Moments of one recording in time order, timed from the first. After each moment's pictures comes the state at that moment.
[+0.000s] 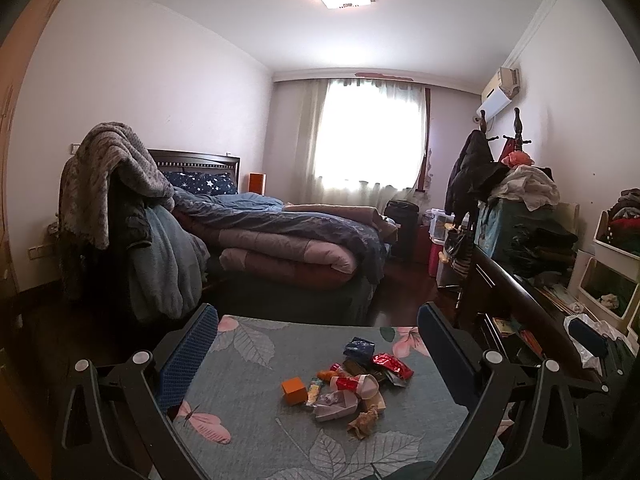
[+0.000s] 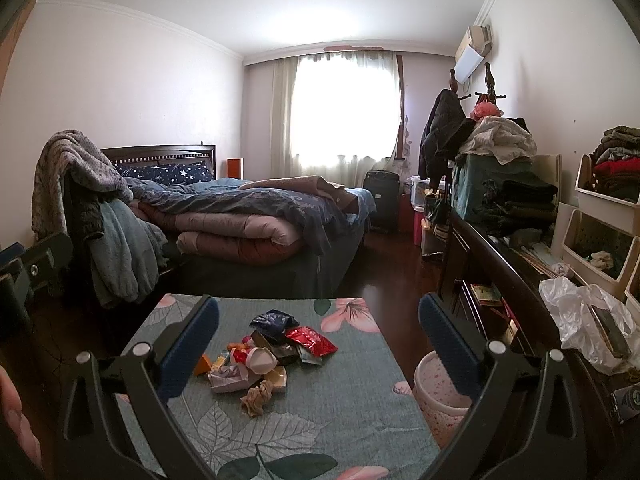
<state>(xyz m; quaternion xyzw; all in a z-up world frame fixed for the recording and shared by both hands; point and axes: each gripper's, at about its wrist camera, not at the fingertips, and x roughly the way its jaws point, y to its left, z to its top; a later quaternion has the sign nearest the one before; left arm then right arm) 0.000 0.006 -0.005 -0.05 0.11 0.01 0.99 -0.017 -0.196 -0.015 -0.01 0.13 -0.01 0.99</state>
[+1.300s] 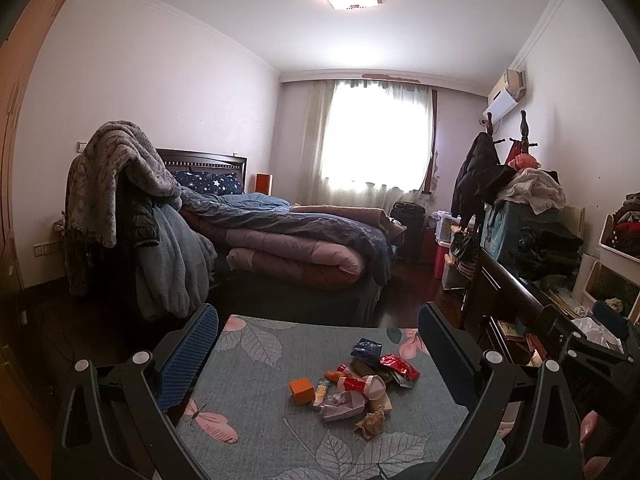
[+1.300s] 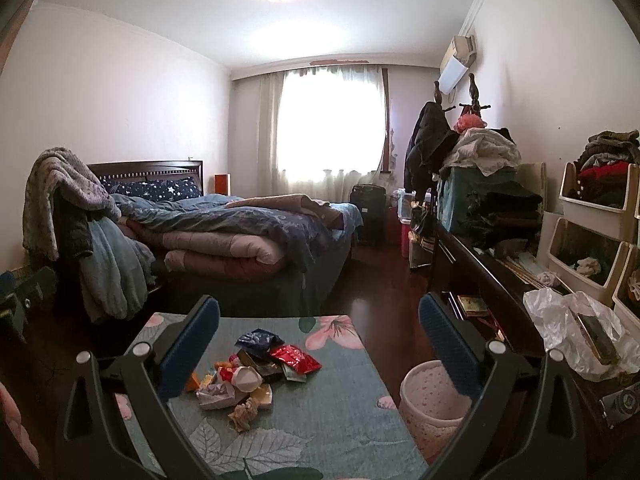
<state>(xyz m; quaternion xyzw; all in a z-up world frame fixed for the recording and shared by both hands) 0.002 0.018 -0.006 -0.06 0.11 0.02 0.99 -0.023 -0.209 0.006 0.00 0.10 -0.03 0.99</state>
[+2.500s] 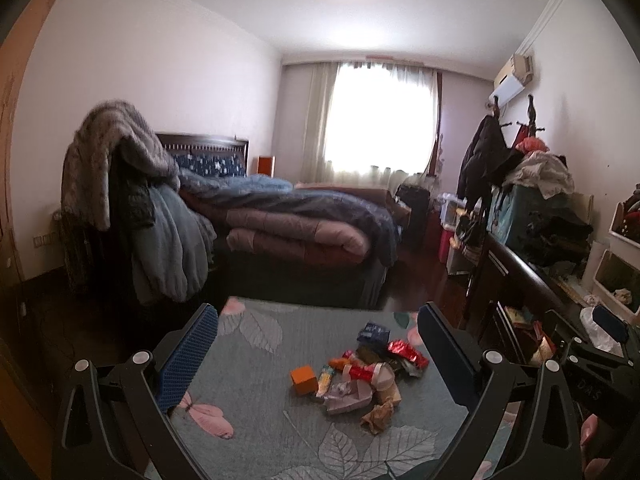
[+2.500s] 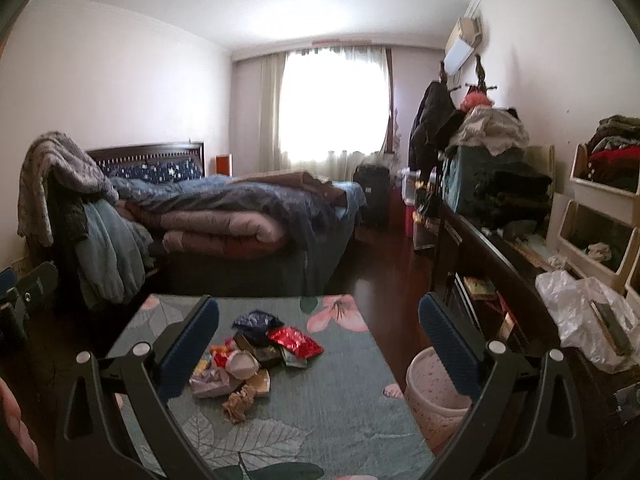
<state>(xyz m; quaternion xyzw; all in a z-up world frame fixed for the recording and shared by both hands) 0.031 0.020 -0.039 -0.06 0.15 0.03 0.99 0.024 -0.214 -0.036 0.00 0.16 -0.02 0.99</state>
